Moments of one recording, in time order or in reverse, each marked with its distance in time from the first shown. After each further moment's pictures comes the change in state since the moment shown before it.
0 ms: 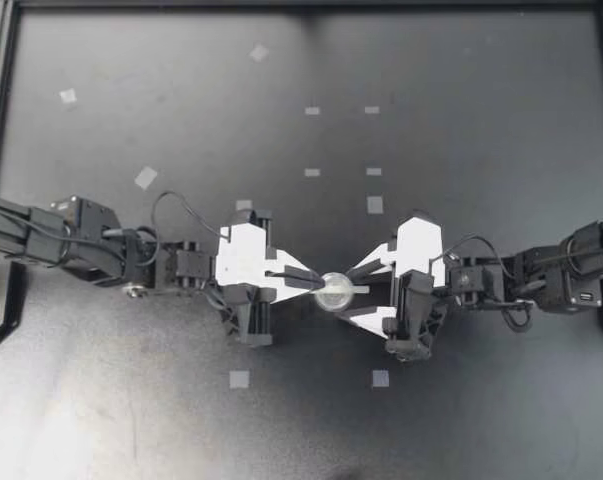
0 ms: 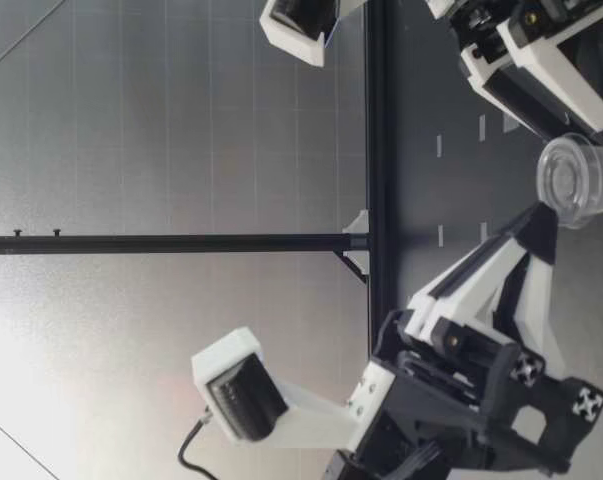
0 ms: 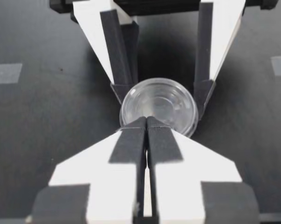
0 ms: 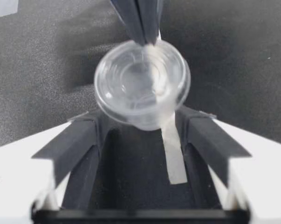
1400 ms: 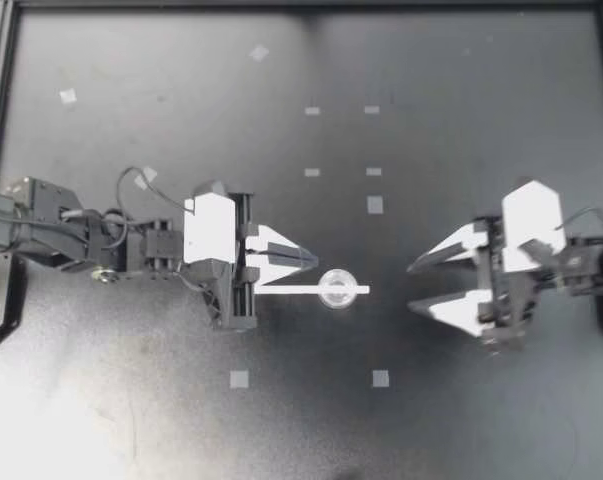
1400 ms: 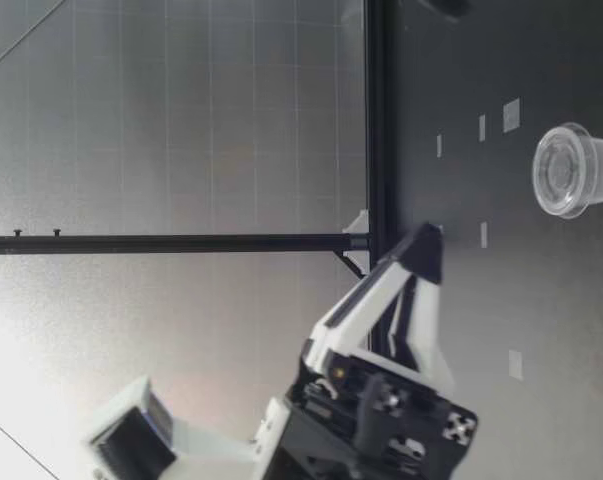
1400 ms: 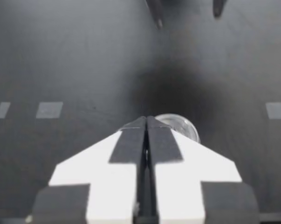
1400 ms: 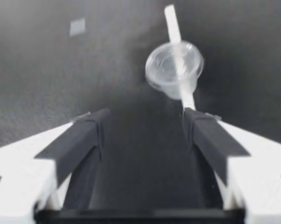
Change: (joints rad) left arm 0.023 -0.163 0.066 -0.003 0.008 0.002; right arm 0.005 -0.393 0.272 -0.071 0.032 0.104
